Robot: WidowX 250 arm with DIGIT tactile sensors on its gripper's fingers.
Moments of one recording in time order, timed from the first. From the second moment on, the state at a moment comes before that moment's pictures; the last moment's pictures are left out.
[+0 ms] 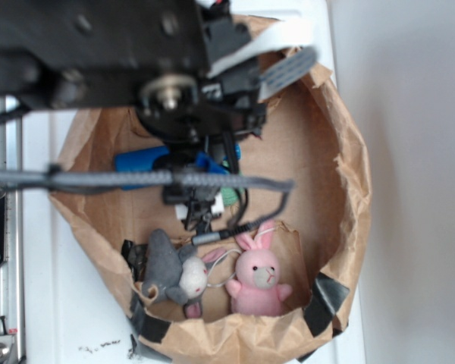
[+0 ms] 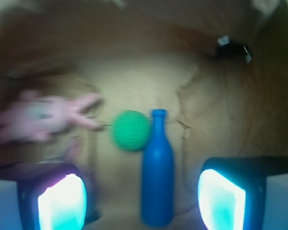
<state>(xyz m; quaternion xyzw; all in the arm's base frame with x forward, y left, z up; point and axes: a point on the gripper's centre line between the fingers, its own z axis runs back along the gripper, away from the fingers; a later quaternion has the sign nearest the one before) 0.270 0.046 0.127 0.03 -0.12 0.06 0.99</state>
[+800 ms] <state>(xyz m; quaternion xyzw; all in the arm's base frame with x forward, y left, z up) 0.251 0.067 0.066 0.09 -0.13 0.03 0.99</state>
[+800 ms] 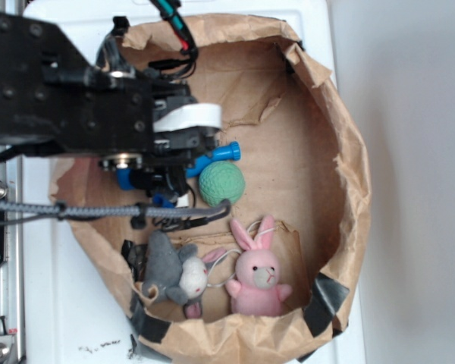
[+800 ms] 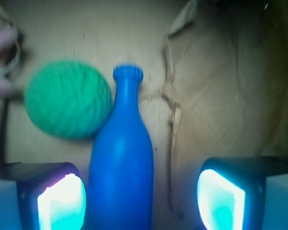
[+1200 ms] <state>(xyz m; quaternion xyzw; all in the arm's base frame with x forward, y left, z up) 0.242 0.062 0.040 0.12 -0.14 0.04 0.98</state>
